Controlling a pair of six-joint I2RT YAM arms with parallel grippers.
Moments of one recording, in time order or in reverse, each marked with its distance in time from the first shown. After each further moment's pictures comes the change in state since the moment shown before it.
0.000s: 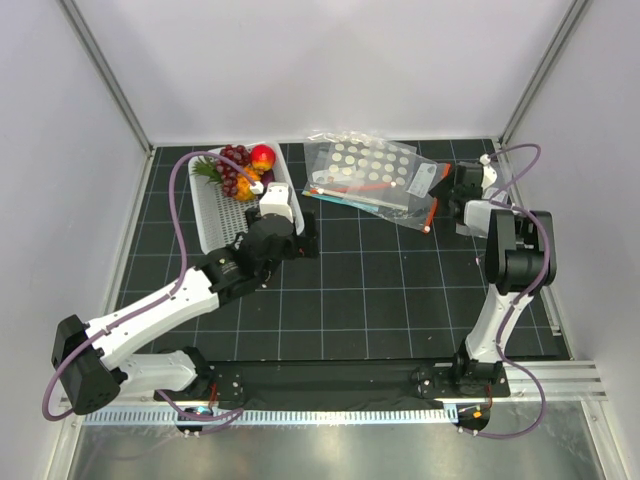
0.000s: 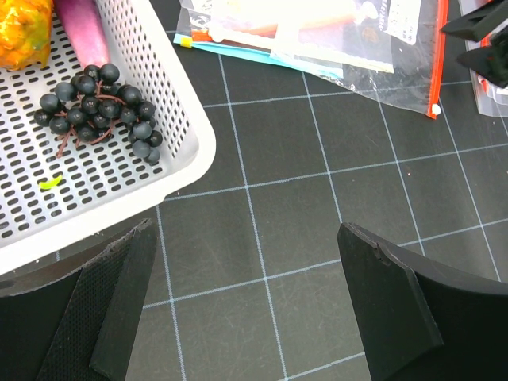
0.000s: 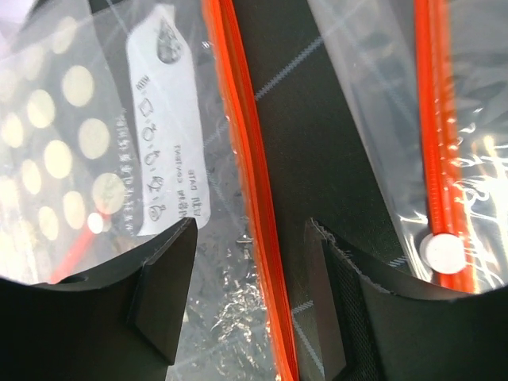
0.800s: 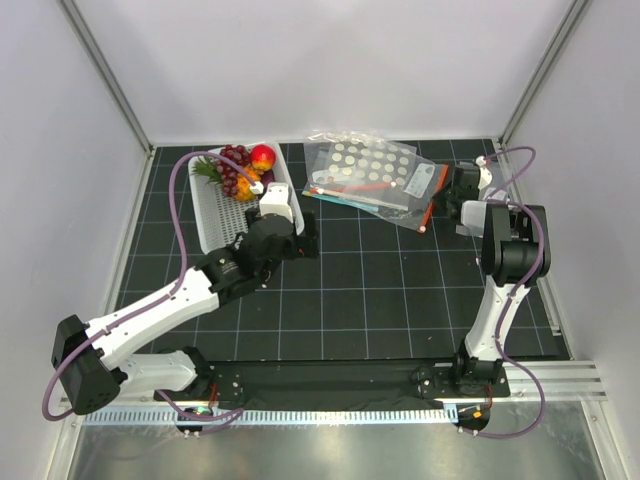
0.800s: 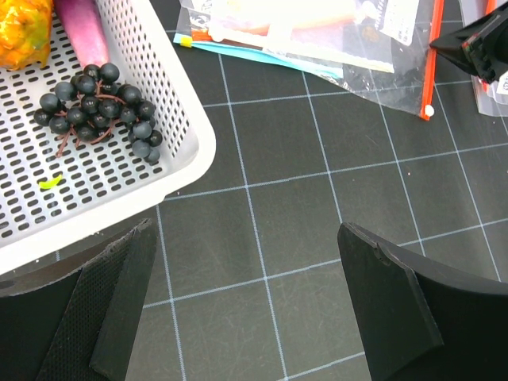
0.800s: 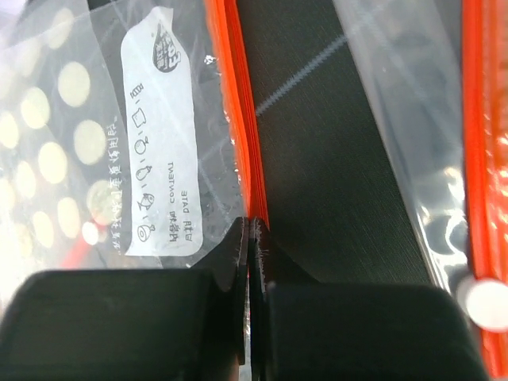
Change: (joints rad) left arm 0.000 0.000 0.000 0.000 0.000 0.000; right arm -0.001 0.105 0.037 0.074 -0.057 0.017
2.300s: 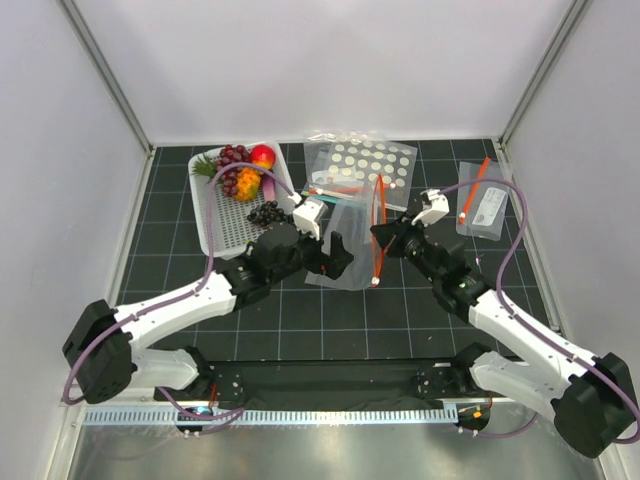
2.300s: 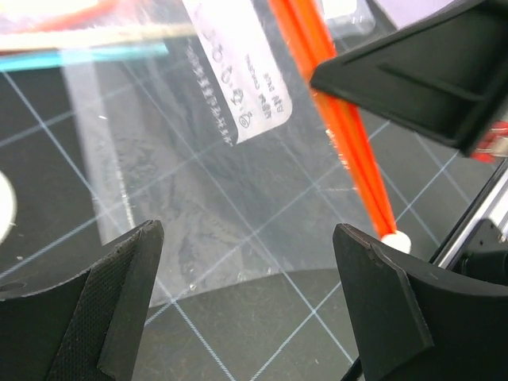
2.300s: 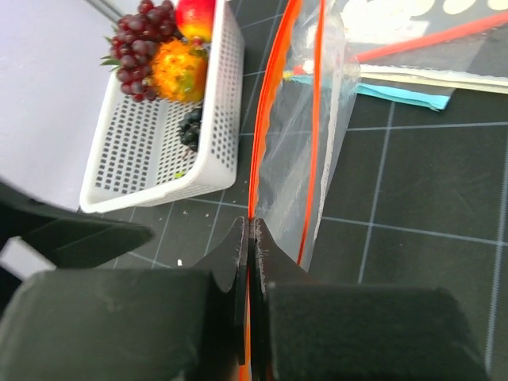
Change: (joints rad) left arm 0.000 0.060 -0.160 0.404 0.450 0.136; right arm 0.613 -1.063 -0.563 -0.072 0.032 -0.074
